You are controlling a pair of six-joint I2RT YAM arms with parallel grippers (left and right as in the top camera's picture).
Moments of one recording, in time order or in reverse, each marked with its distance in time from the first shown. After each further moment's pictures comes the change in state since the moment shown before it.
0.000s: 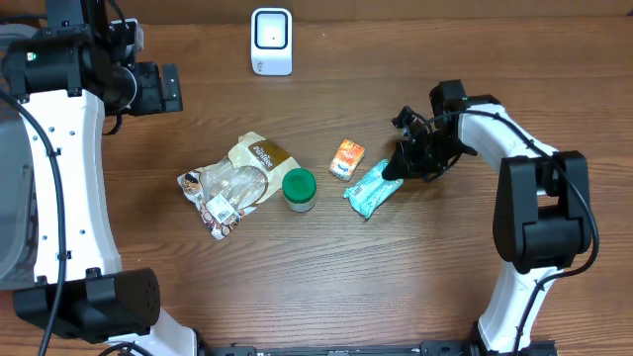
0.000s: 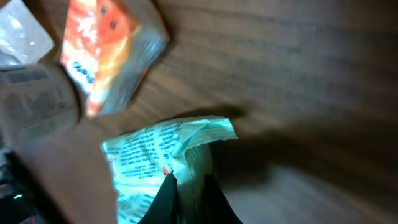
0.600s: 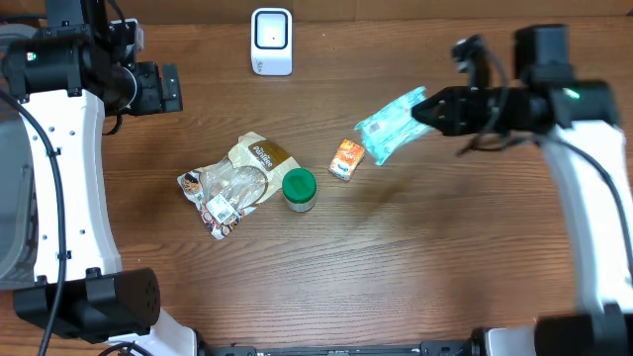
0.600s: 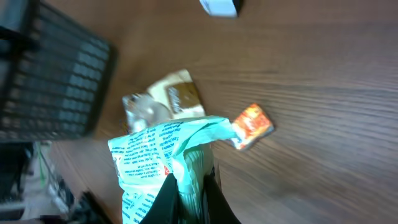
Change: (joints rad) left arm 0.000 0.000 0.000 0.000 0.000 0.000; right arm -0.097 -0.556 0.164 -0.124 -0.144 0.122
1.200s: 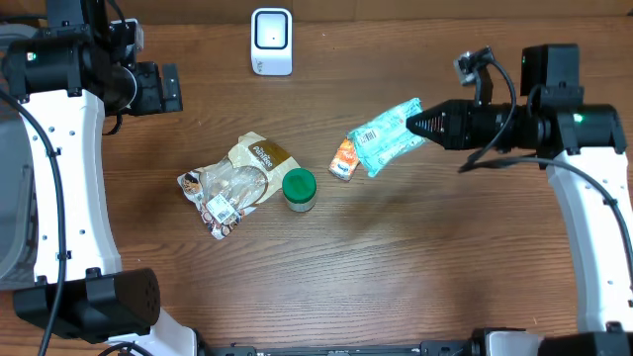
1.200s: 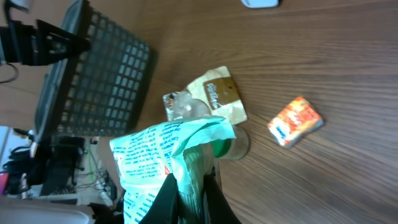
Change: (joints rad) left arm 0.000 0.000 0.000 0.000 0.000 0.000; right arm -0.007 -0.060 -0.152 0.097 -0.150 0.057
